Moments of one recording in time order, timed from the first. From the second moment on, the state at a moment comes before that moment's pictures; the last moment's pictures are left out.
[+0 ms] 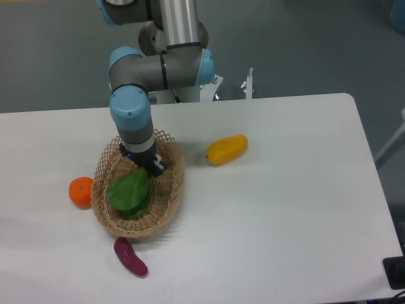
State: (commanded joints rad) arm 2.13 -1.83 -2.01 -0.88 1.56 0.79
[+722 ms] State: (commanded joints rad) arm 2.22 -1.71 -1.92 -0.90 1.55 0.82
